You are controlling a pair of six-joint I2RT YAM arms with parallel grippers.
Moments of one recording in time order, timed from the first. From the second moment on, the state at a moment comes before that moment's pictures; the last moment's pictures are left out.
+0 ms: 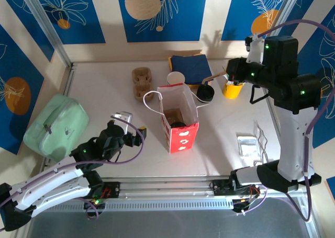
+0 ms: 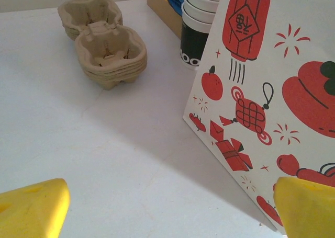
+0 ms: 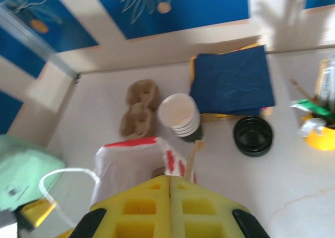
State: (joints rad) left arm -0.91 0.71 0.60 -0.41 -0.43 -0.37; right arm 0.25 1.36 2.21 -1.38 -0.19 0.32
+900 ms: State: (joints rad) left arm -0.91 0.72 0.60 -0.41 -0.42 -0.37; right arm 0.70 1.50 2.15 -1.36 0.00 0.39
